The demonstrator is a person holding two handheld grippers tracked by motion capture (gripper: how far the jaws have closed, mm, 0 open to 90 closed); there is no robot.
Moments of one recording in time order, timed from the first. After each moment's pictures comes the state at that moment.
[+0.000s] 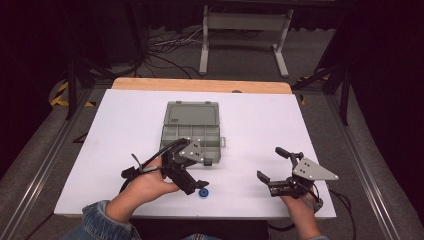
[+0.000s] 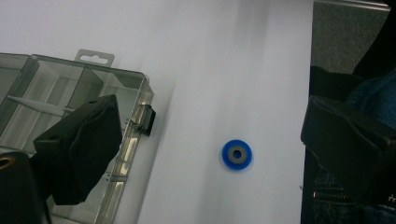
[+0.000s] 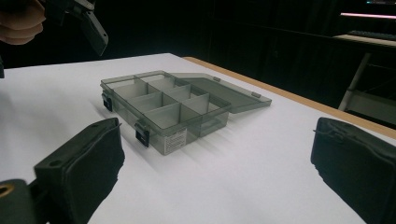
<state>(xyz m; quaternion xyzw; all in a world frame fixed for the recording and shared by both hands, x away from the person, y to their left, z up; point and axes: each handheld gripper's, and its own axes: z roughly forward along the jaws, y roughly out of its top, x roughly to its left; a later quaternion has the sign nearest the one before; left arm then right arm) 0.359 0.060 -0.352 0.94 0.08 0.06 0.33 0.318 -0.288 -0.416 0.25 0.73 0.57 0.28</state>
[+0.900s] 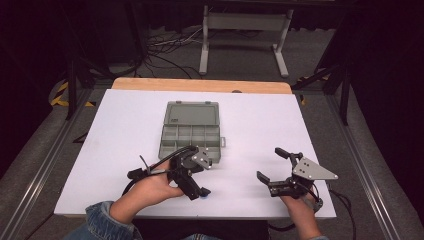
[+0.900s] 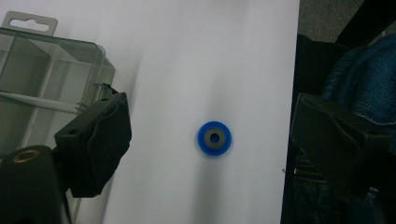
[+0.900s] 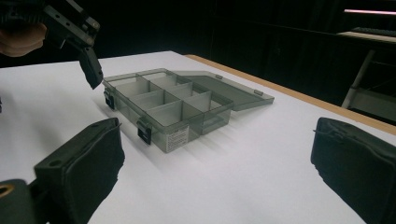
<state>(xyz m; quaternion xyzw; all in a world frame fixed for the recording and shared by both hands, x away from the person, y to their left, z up) 0.359 0.042 -0.375 0.96 0.07 0.00 0.27 0.318 -0.288 -0.416 0.25 0.73 0.57 0.27</state>
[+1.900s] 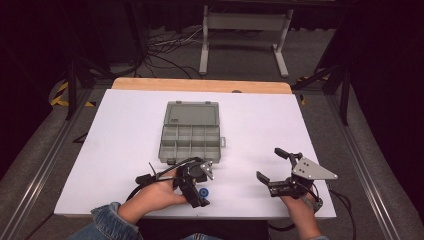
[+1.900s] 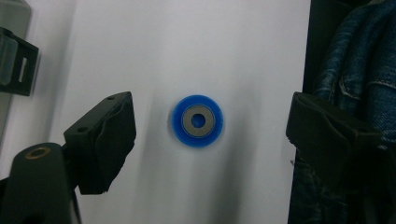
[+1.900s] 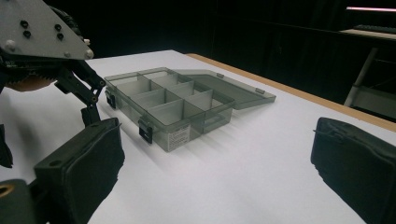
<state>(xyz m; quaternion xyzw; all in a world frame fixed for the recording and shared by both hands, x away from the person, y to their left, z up) 0.363 0.030 -0.423 0.97 0.06 -0.05 0.21 0.319 -0.288 -0.417 0.25 0.73 0.57 0.27</state>
